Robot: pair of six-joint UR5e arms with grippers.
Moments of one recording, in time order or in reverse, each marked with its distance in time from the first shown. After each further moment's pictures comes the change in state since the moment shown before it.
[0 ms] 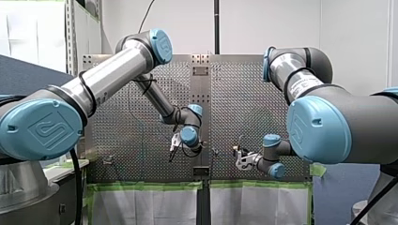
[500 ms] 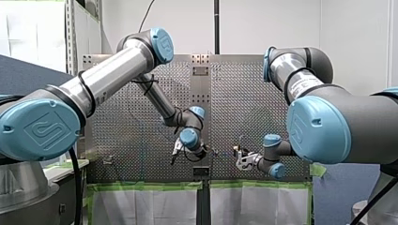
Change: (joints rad) left arm -0.026 0.001 -0.044 -0.019 0.083 0.022; right arm -0.003 0.000 0.000 0.001 -0.006 0.000
